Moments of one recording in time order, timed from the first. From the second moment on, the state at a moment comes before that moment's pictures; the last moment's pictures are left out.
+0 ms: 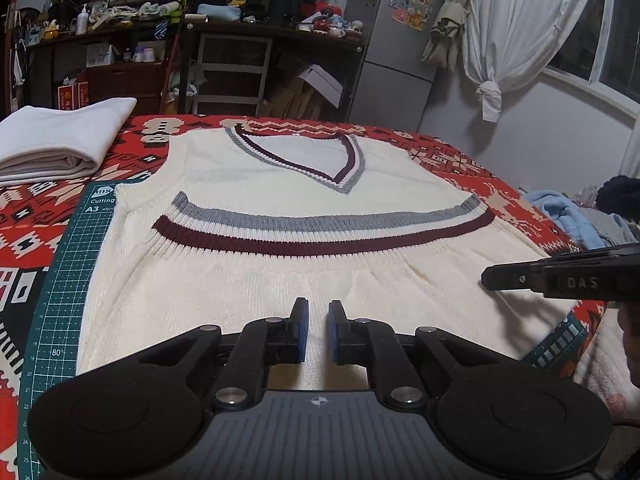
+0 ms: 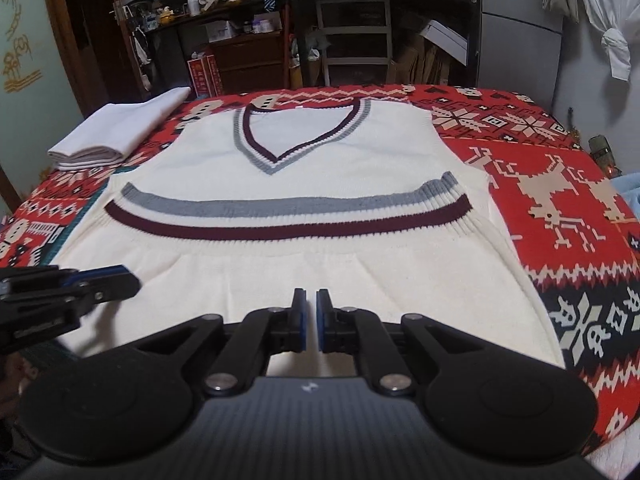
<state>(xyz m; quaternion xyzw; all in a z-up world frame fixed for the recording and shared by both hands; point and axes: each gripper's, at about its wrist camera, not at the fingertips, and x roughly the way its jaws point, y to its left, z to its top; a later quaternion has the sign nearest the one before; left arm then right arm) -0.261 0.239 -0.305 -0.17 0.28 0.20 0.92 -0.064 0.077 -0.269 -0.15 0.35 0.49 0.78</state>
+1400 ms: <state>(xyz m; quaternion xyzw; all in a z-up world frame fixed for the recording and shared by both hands) -0.264 0.239 -0.306 -0.18 0.27 0.20 0.92 -0.034 0.021 -0.267 -0.17 0.38 0.49 0.77</state>
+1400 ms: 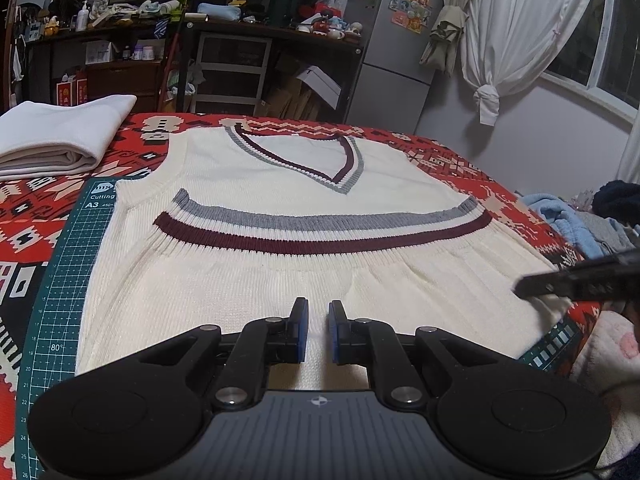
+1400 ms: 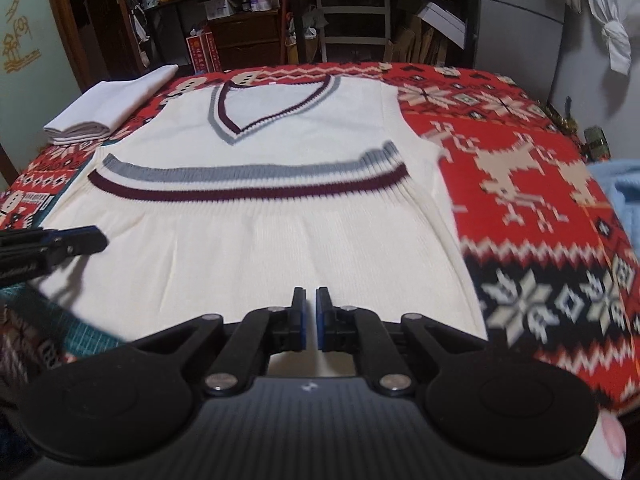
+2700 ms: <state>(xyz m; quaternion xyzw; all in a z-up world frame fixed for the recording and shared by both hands) -0.265 0.238 -0.306 -0.18 0.27 0.20 0.92 0.013 0.033 -0.269 -0.15 0.39 0.46 0.78</state>
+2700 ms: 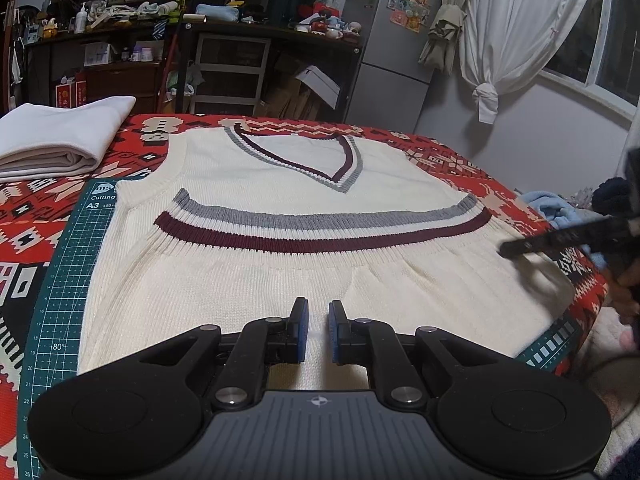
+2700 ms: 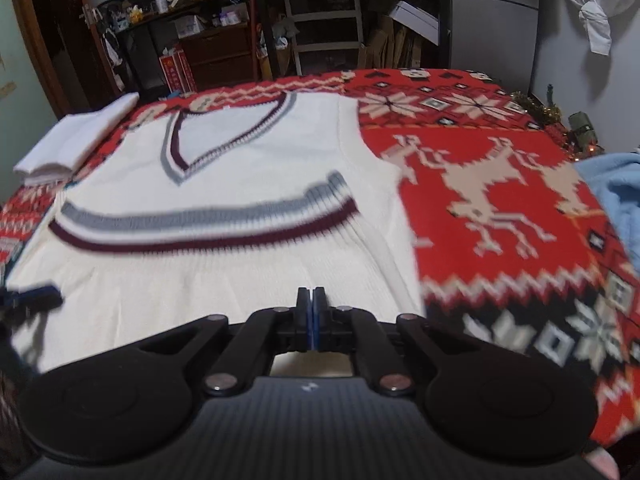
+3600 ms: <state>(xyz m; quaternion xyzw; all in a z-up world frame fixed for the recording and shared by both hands) -0.267 0.238 -0.307 -0.18 0.27 0.20 0.92 0.013 -0.022 -0.266 -0.12 0.41 0.40 0.81</state>
